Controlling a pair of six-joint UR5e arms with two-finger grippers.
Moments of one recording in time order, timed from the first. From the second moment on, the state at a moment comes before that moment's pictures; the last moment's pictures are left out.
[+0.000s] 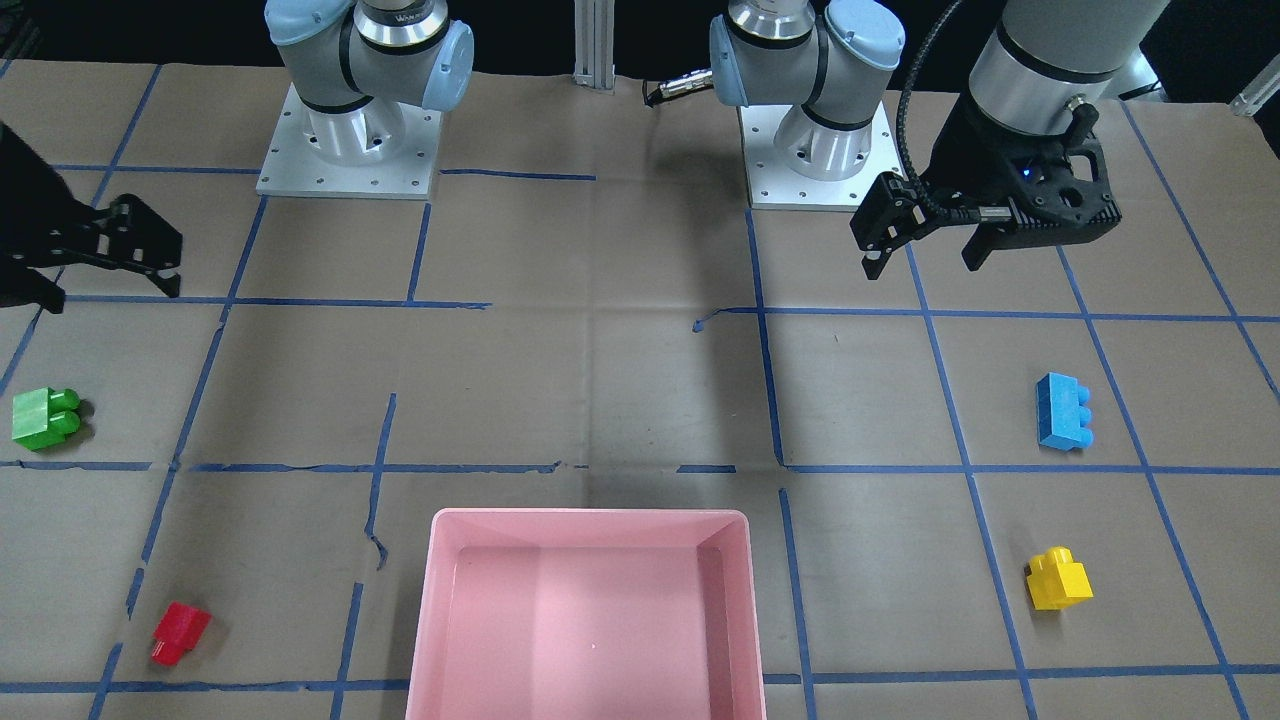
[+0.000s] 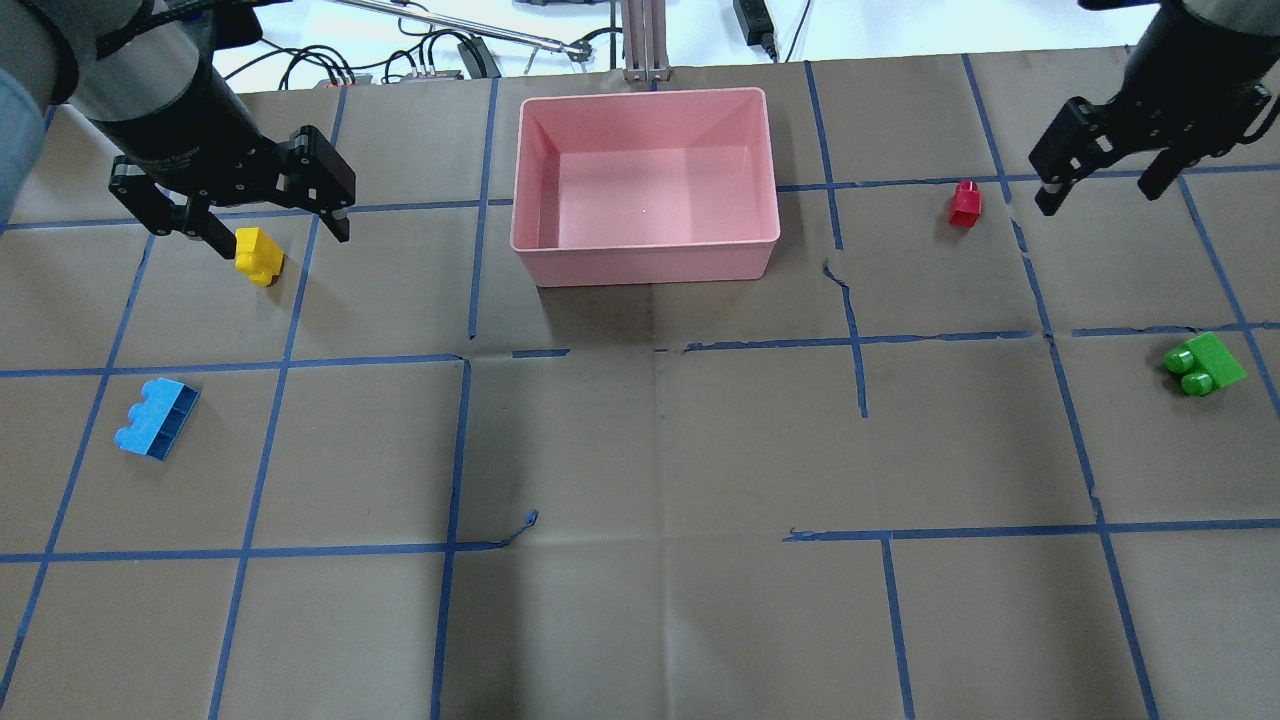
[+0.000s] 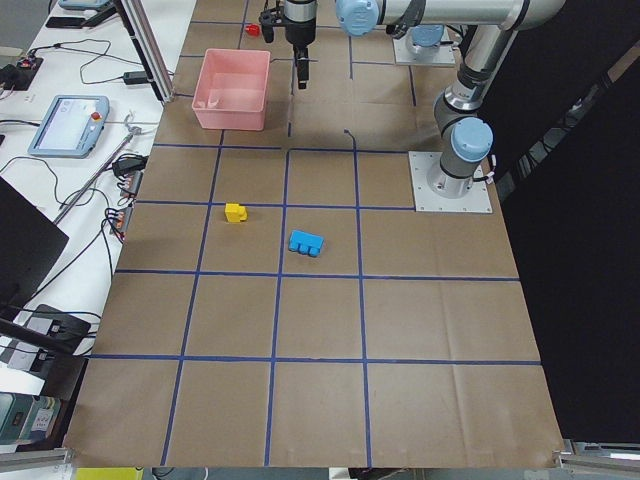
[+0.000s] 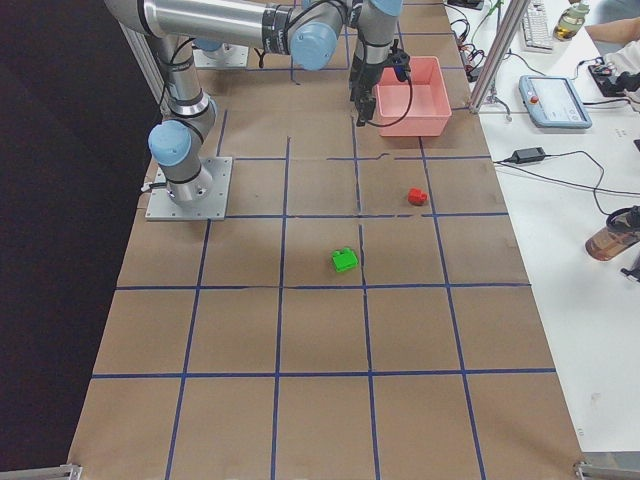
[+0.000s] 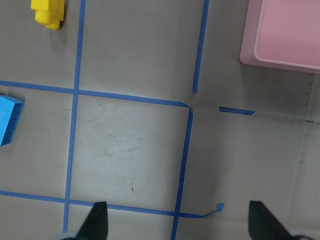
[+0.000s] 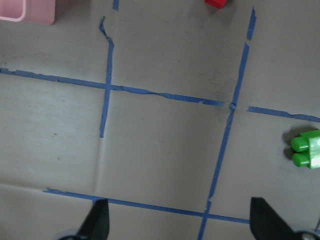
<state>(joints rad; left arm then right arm) -1.48 -1.56 -1.56 -1.57 1.58 -0.04 1.25 -1.47 1.49 -1.51 -1.58 -0.52</state>
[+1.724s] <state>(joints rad) -1.11 -1.77 -1.70 -1.35 1.64 0.78 0.89 -1.12 1.77 -2.10 -1.61 -1.15</state>
